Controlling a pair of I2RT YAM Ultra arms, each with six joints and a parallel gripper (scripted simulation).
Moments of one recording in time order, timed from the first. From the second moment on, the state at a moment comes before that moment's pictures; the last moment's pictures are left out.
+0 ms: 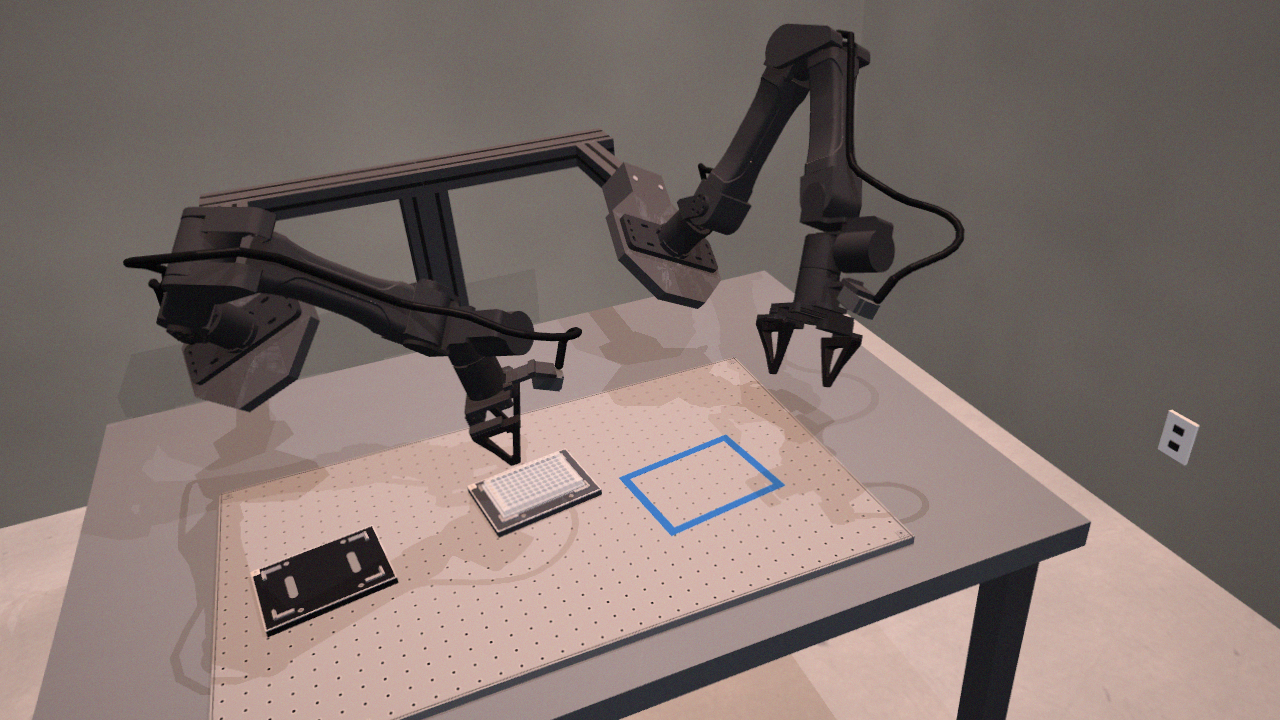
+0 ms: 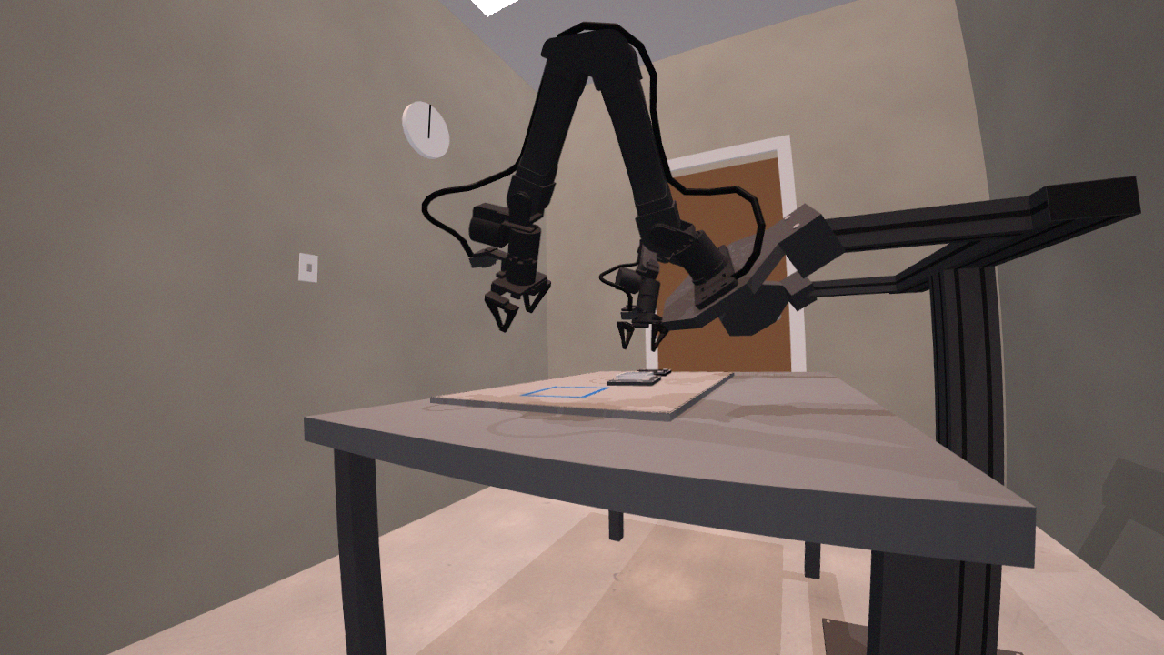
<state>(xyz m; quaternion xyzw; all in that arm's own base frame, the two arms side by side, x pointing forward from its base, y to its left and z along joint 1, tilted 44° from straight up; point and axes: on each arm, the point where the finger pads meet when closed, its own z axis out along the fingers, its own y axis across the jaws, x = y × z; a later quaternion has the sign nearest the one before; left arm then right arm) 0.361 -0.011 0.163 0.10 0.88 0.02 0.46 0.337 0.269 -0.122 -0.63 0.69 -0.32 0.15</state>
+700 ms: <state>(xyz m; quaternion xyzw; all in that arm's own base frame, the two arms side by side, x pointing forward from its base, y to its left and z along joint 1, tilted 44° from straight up) 0.238 -0.138 0.053 0.18 0.94 0.08 0.28 0.350 0.269 -0.139 -0.71 0.60 -0.37 -0.02</state>
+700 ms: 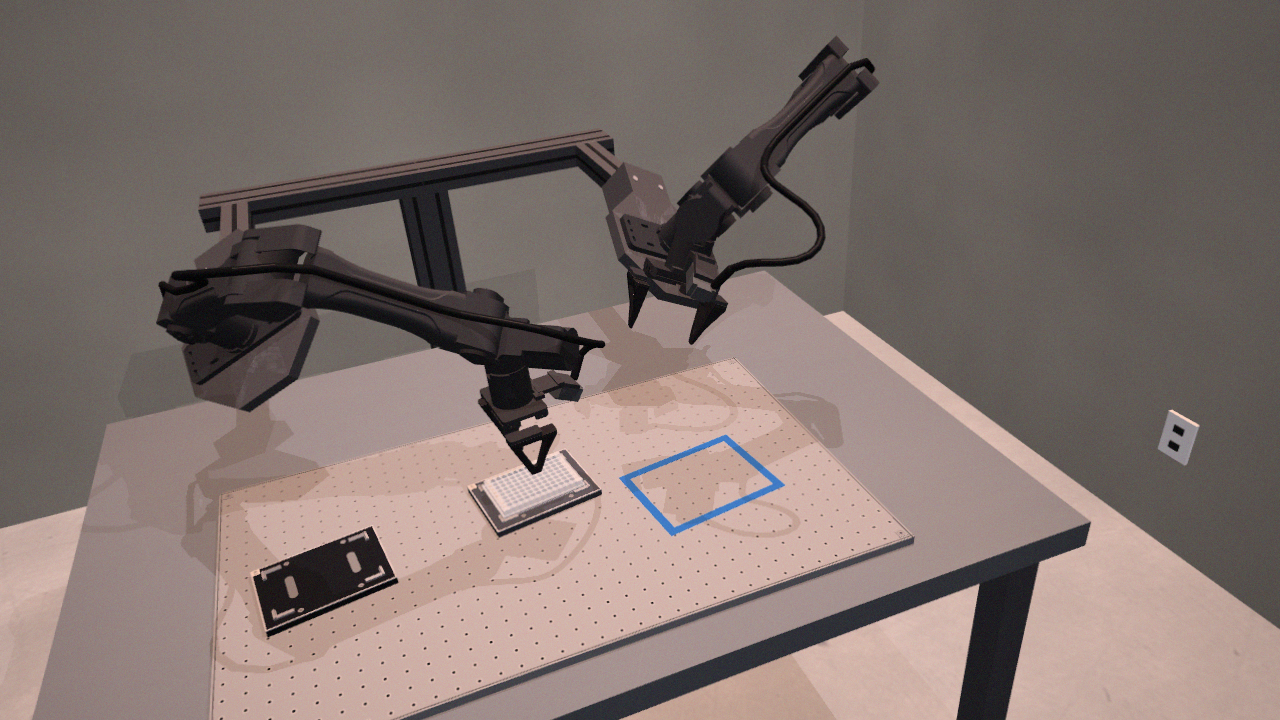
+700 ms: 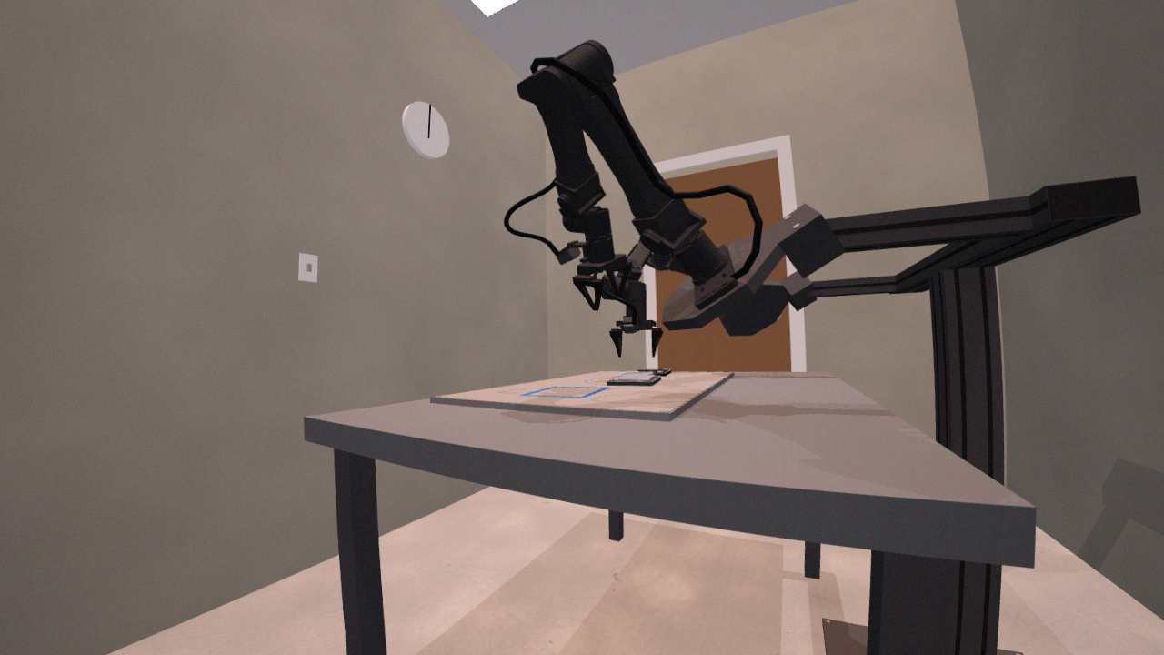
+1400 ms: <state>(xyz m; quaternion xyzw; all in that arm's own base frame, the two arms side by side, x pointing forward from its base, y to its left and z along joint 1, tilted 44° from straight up) 0.114 -0.187 0.044 0.41 0.81 0.16 0.38 0.352 0.271 -0.141 -0.72 0.59 -0.37 -0.04</state>
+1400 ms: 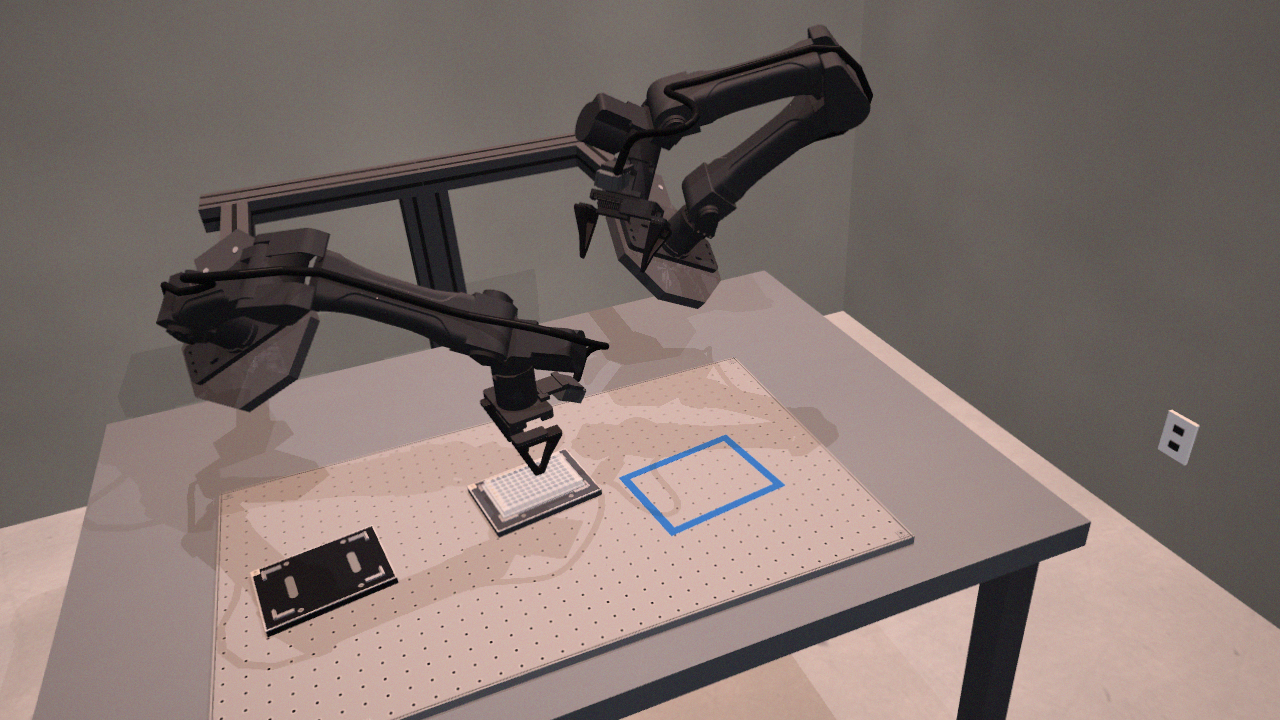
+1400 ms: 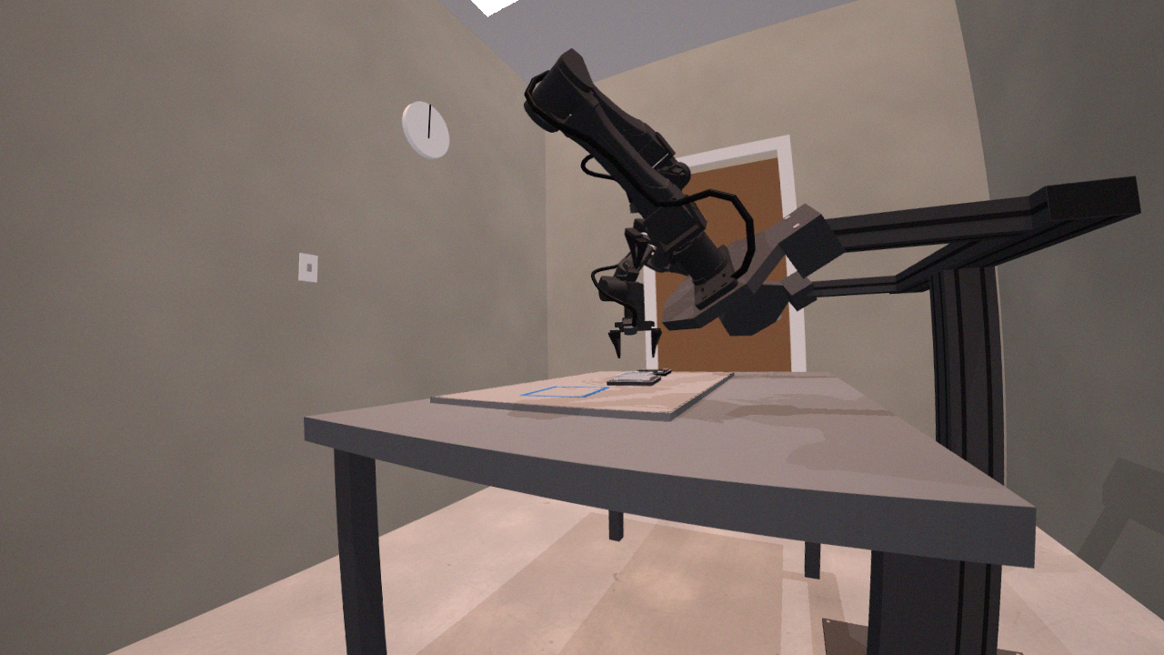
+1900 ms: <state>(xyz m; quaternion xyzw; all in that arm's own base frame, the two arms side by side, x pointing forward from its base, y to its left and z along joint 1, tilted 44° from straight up) 0.071 -0.192 0.053 0.49 0.72 0.16 0.46 0.352 0.271 -0.141 -0.72 0.59 -0.37 -0.04</state>
